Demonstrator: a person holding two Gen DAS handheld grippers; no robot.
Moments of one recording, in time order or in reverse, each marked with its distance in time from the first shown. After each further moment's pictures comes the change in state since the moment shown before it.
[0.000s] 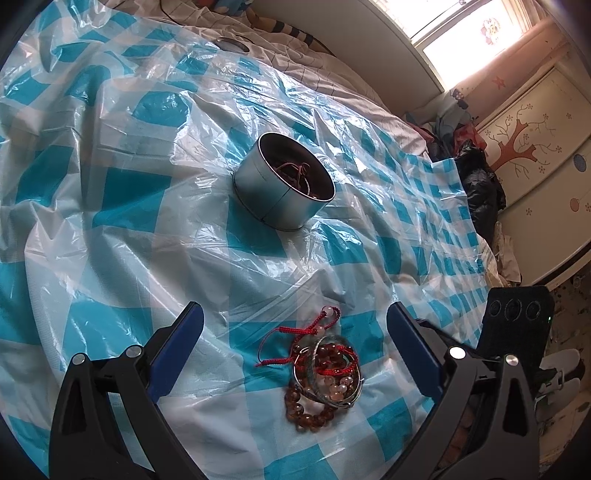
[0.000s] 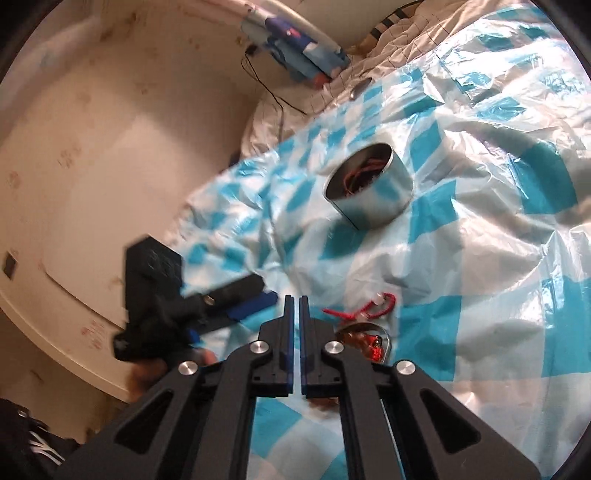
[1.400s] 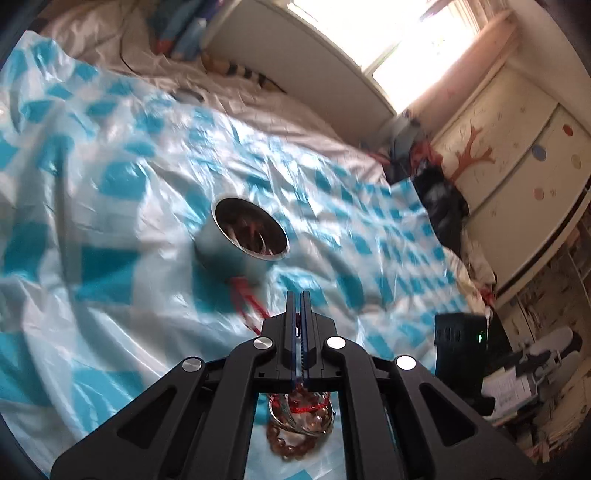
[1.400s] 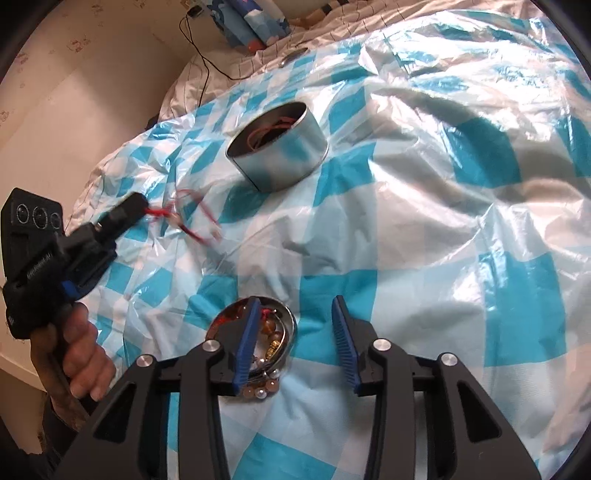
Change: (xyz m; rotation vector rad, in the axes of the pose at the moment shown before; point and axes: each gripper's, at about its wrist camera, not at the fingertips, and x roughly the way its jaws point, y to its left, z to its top) left arm -0.025 -0.014 0.020 0.114 -0.169 -0.130; right arm 0.019 -0.015 -0.013 -0.037 0.126 -0.388
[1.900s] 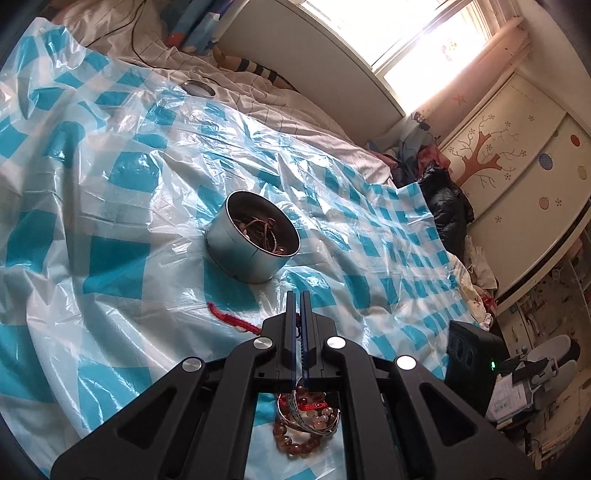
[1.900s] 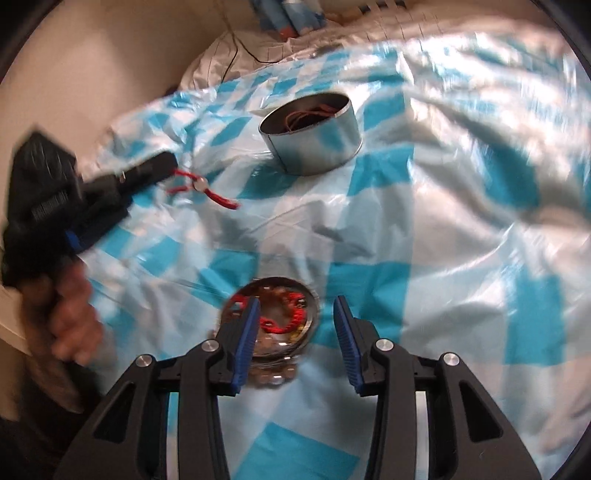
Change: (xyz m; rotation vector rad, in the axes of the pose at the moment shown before) left arm 0.002 0.008 -0.002 -0.032 0.023 0.011; right arm 0.004 0.036 -0.010 -0.197 0.020 -0.098
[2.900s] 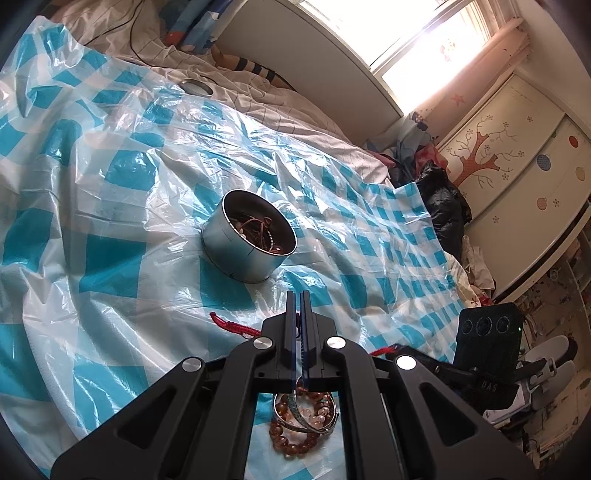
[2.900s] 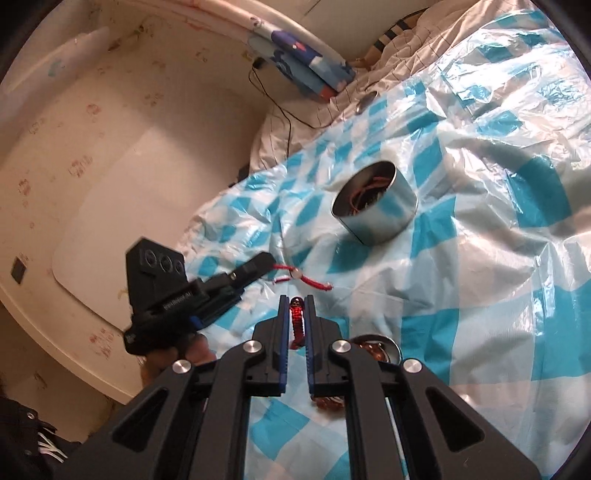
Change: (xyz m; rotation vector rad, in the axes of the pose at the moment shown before) left arm 0.001 -0.001 -0.001 0.000 -0.002 -0.014; right arm -0.042 -0.039 0.012 0.240 -0.236 0.492
